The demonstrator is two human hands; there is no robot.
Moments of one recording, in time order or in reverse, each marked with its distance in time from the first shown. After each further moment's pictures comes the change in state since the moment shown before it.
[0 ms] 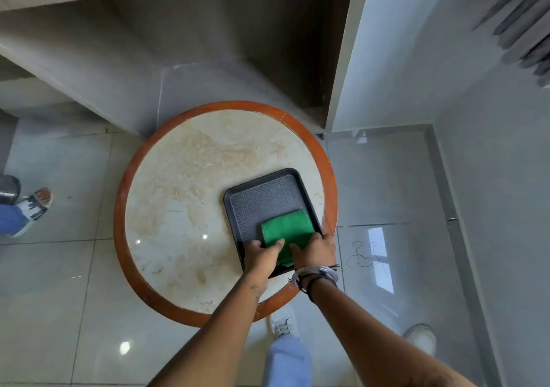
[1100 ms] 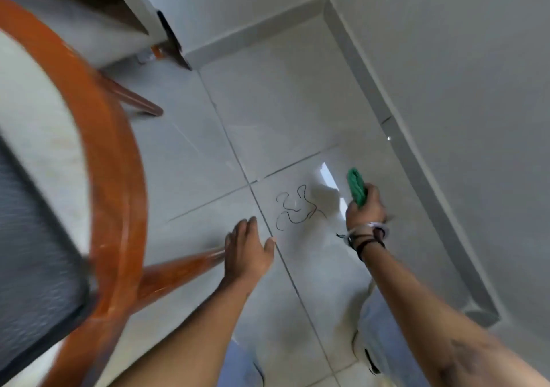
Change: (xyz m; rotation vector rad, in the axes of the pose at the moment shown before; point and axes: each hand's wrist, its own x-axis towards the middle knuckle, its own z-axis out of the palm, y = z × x) left_hand 0.127 -0.156 0.319 1.088 -0.201 0.679; right_hand 0.258 0.385 0.050 0.483 0.570 0.313
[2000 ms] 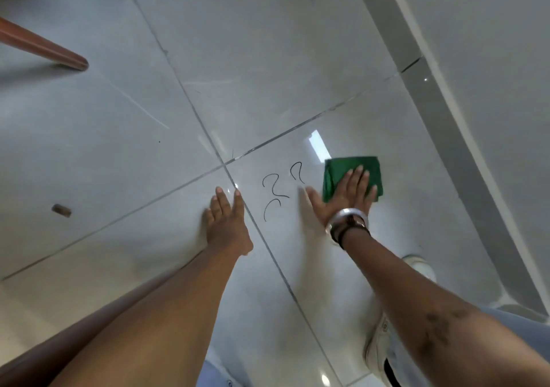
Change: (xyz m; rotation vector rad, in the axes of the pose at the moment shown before) left_hand 0.139 -0.044 0.108 0.503 -0.375 -0.005; right_hand 0.041 0.088 0.132 -0.852 -0.378 -0.036
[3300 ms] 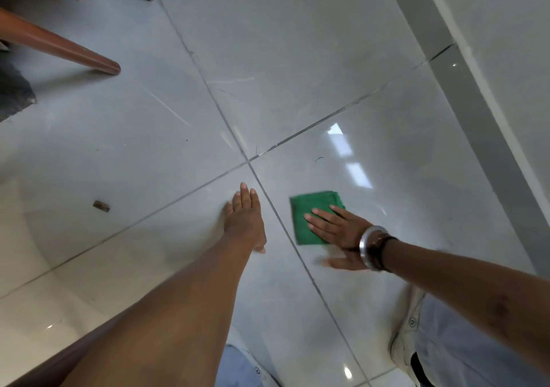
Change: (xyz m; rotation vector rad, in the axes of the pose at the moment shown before) left_hand -0.001 -0.020 -0.013 0.083 -0.076 0.065; right_hand -0.019 0.037 0.033 -0.494 0.075 -1.340
